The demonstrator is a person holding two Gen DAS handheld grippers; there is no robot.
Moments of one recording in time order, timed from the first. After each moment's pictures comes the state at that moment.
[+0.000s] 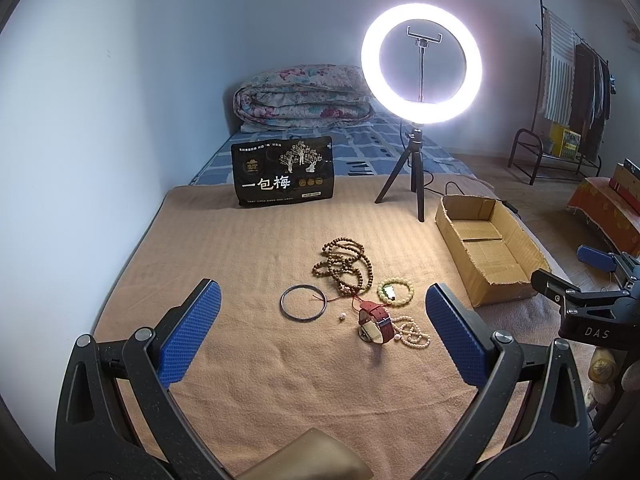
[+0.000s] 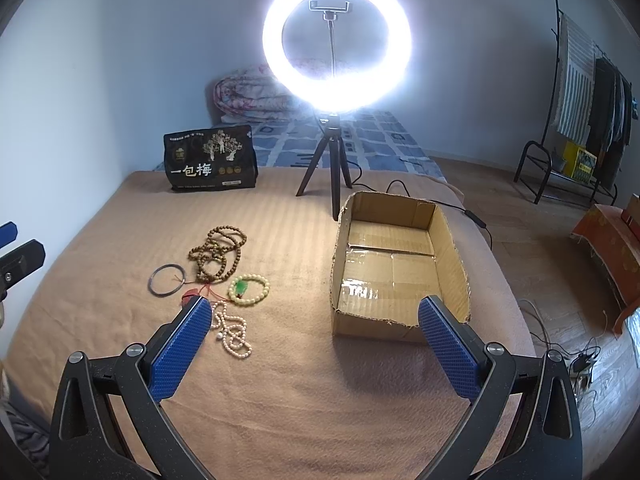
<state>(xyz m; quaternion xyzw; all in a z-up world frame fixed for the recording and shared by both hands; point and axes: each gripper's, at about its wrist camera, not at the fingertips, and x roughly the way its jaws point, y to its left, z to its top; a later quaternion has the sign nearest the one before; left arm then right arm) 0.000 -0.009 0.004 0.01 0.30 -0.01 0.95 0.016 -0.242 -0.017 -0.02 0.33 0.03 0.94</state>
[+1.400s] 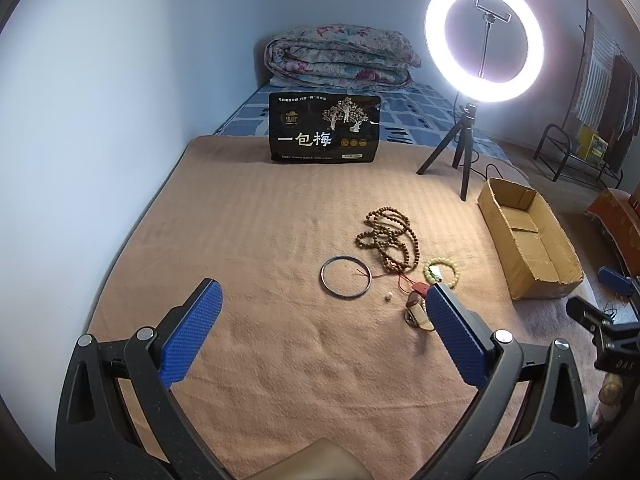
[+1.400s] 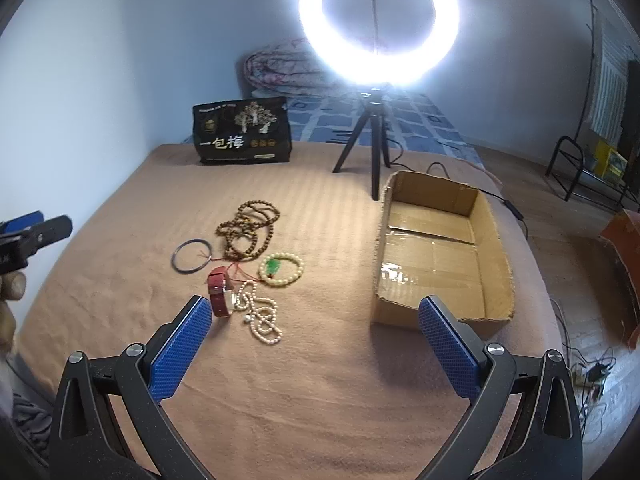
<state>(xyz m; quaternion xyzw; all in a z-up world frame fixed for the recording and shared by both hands) 0.038 0.049 -0.029 -0.04 0.37 0.02 0.93 0.035 -0.216 -0.035 -0.03 0.38 0.09 0.92</state>
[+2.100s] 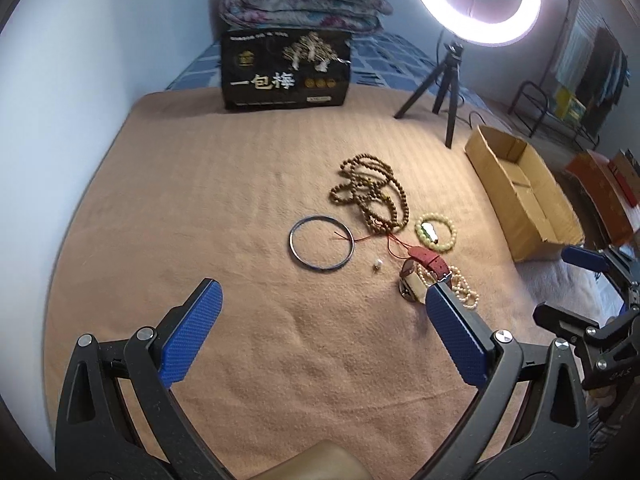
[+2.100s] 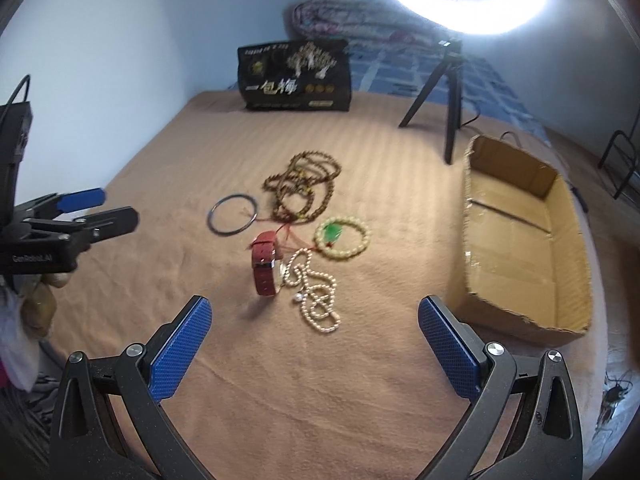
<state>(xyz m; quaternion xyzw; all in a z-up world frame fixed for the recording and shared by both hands) 0.089 0.040 -0.086 -0.02 0.46 -0.05 0.89 0.073 -0.175 -0.077 -0.05 0.46 0.18 0.87</state>
